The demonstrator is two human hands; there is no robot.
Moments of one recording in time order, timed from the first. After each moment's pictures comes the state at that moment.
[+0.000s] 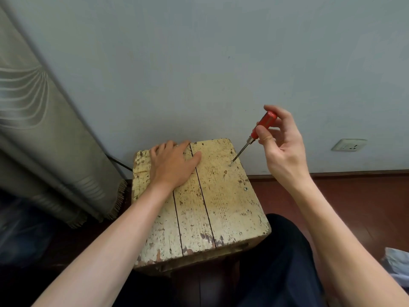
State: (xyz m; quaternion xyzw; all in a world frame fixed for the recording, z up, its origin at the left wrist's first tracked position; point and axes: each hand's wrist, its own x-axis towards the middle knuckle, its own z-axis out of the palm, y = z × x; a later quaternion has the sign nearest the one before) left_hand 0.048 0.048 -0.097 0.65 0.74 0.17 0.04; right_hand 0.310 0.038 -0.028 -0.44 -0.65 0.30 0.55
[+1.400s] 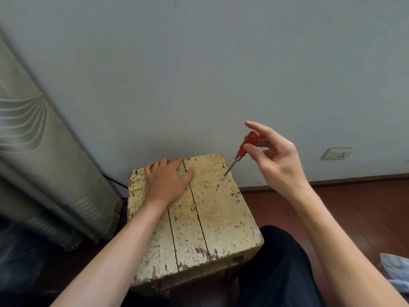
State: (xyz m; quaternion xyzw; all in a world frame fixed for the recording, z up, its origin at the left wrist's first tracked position) left_hand 0.049 0.047 -0.093 0.65 0.74 0.16 0.05; right_hand 0.327 0.036 -0.014 -0.40 -0.69 0.30 0.52
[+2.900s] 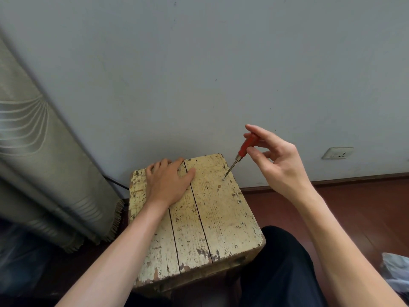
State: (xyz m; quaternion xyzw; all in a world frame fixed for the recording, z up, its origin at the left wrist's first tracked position) left_hand 0.049 0.046 -0.093 0.65 0.74 0.17 0.04; right_hand 0.331 0.032 -0.014 -0.40 -0.71 0.28 0.51
